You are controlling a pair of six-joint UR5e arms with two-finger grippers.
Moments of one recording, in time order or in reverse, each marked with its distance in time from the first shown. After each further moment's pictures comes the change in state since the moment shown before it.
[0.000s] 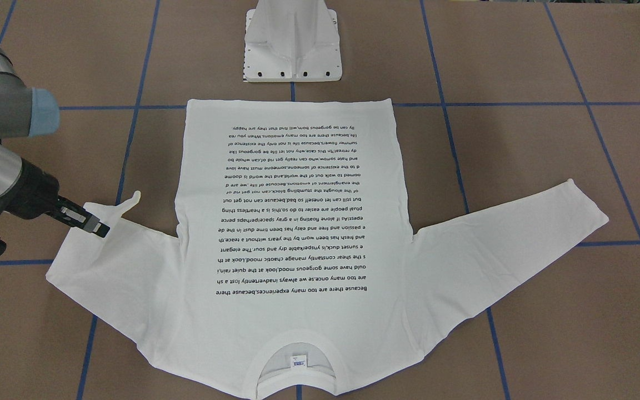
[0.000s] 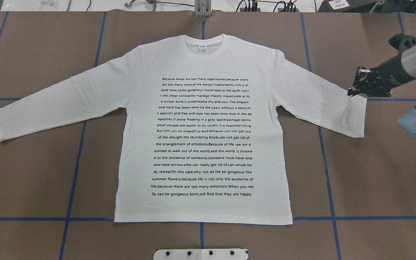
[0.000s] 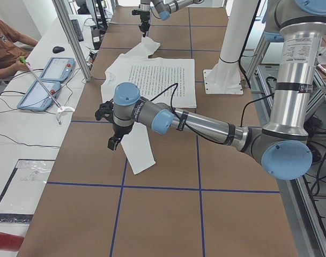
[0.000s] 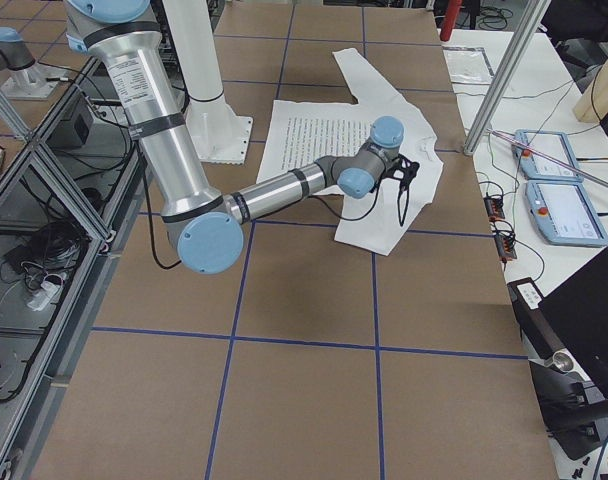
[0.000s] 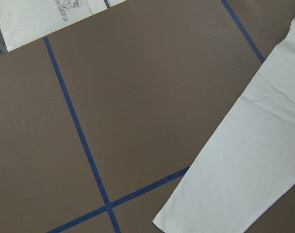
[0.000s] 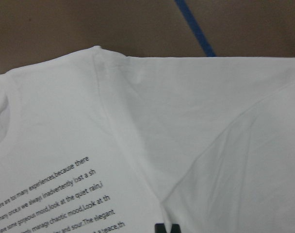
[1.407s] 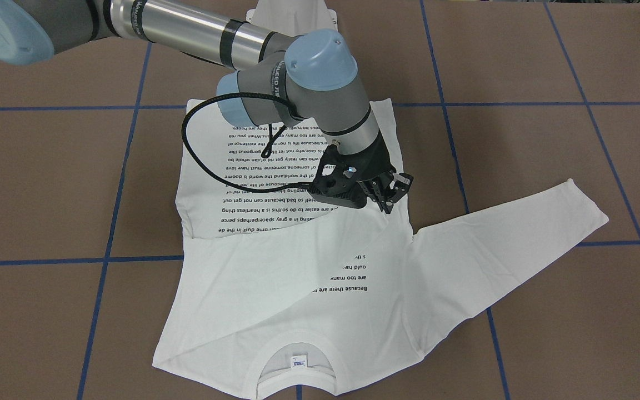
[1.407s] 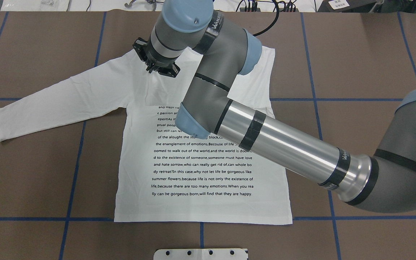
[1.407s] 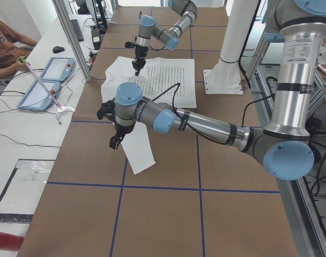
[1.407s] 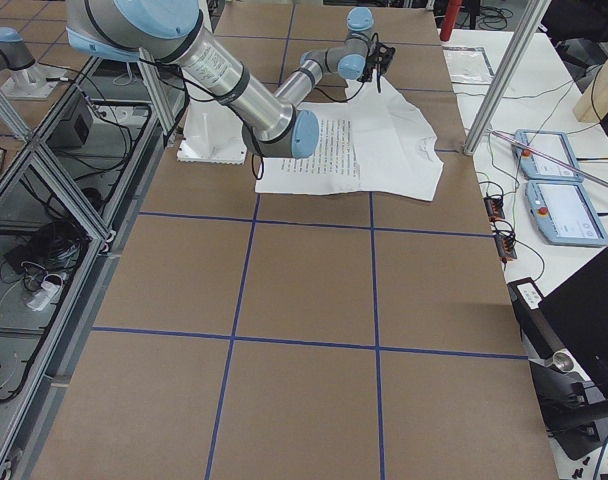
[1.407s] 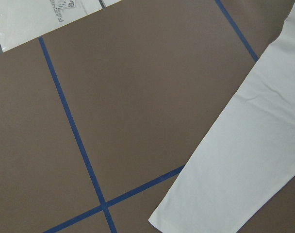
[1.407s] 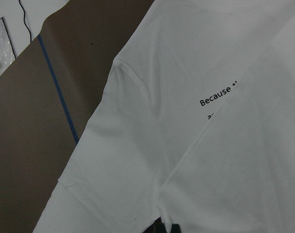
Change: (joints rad) left arm 0.001 0.012 -0.016 -0.002 -0.010 0.002; right arm -0.413 0.694 -0.424 0.025 -0.478 0.279
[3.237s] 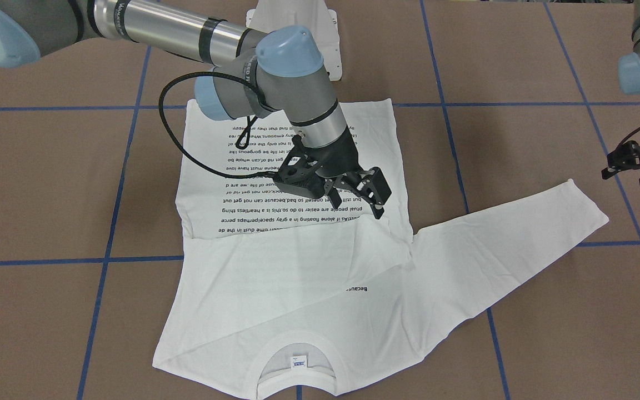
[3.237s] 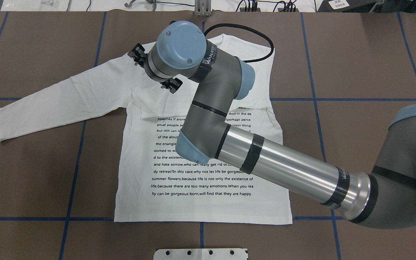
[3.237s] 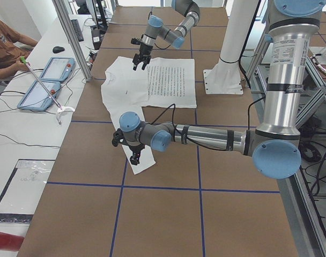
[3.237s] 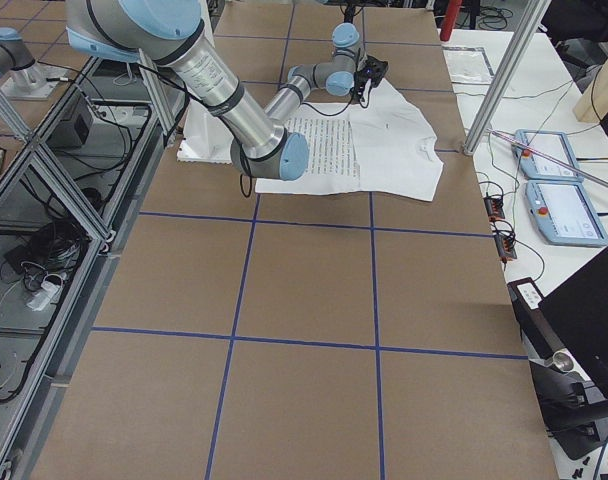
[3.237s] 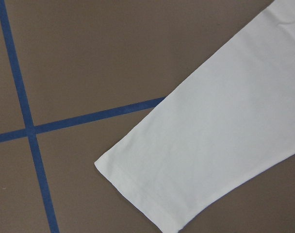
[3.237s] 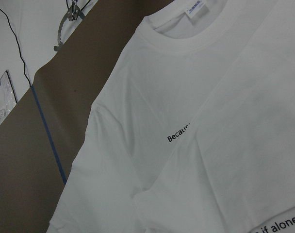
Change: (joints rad) left arm 0.231 0.002 0.264 -0.122 -0.032 -0.271; right arm -0.020 -0.181 0.201 0.002 -0.158 0.098
